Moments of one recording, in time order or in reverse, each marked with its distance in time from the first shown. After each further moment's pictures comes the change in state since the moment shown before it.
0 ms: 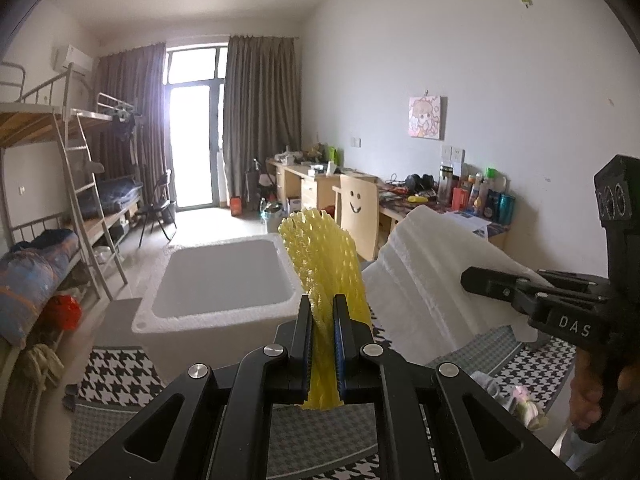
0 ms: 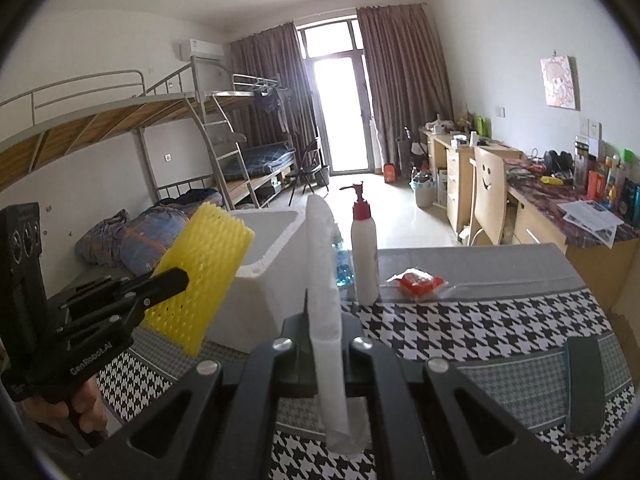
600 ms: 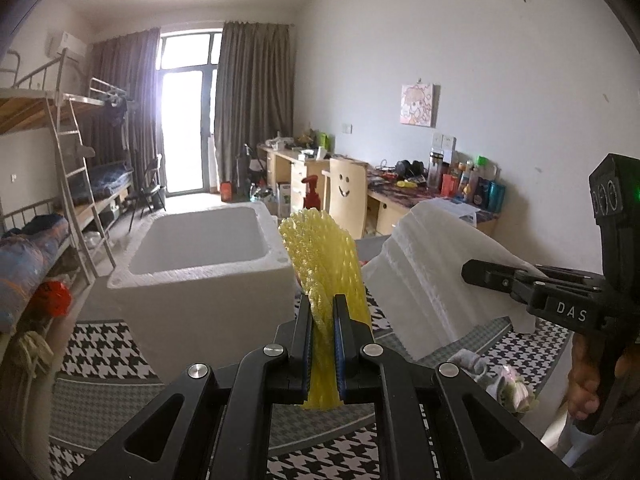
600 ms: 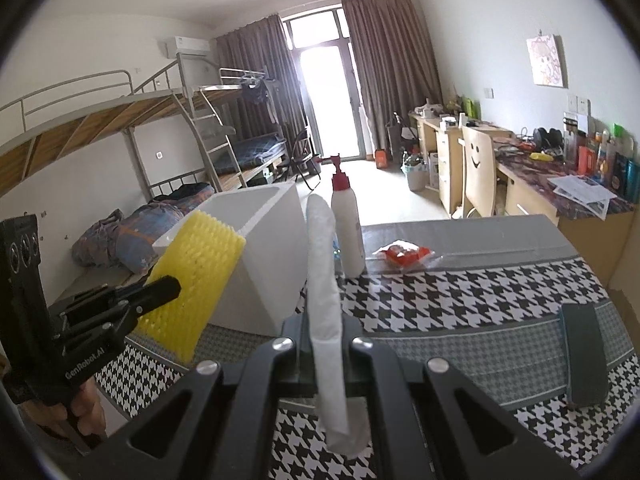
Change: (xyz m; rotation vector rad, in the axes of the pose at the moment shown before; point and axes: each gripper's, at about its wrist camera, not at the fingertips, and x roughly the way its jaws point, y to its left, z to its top) left arm -0.002 -0.011 -0.024 -0.016 0.051 -0.039; right arm -0.008 -0.017 -0.024 0.050 0.040 -0.017
